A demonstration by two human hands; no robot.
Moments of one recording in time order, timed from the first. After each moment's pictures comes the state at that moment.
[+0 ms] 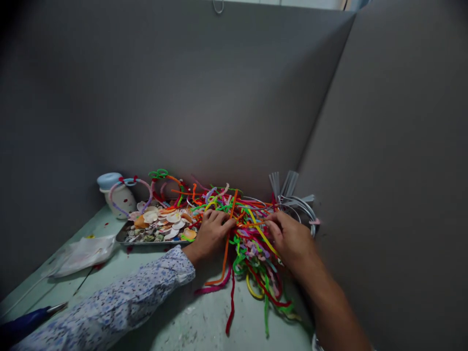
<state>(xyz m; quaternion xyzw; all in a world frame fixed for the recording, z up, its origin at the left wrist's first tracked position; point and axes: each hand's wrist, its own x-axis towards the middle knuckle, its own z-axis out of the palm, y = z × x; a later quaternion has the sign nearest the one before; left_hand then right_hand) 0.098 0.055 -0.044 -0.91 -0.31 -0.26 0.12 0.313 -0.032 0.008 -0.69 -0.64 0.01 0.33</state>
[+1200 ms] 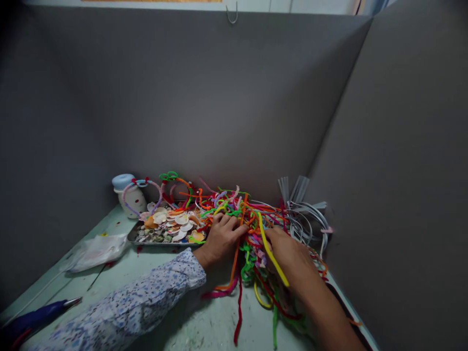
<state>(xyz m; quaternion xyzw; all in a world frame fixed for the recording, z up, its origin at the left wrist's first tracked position) 0.105 0.051 -0.038 -0.90 -0.30 -0.26 0.15 0.293 -0.023 -0.013 -0.68 -0.71 0.02 0.16</state>
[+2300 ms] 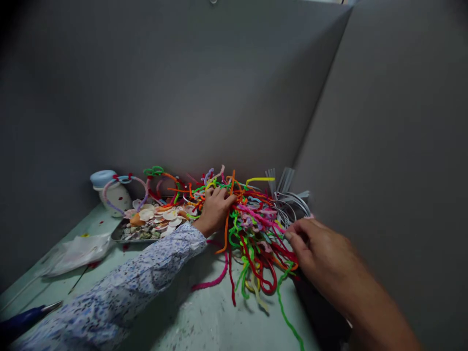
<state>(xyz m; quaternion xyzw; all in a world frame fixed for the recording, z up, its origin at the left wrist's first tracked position) 0.118 0.090 -0.018 -0.88 -0.34 -0.29 0.19 0.307 -0.100 0.053 -0.73 -0.64 -0.03 0.23</state>
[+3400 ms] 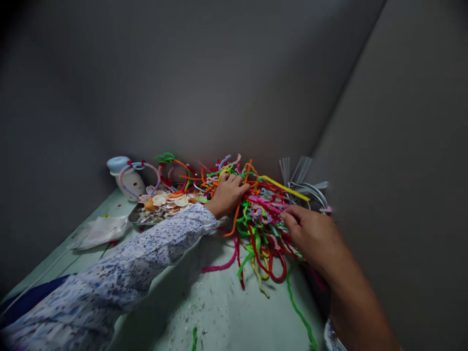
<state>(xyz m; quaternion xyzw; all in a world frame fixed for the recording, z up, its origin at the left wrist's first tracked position) 0.121 0.102 -0.013 -0.90 -0.28 -0.25 0.23 0.299 -0.056 0.024 -0.75 -0.62 -0.03 0.20</state>
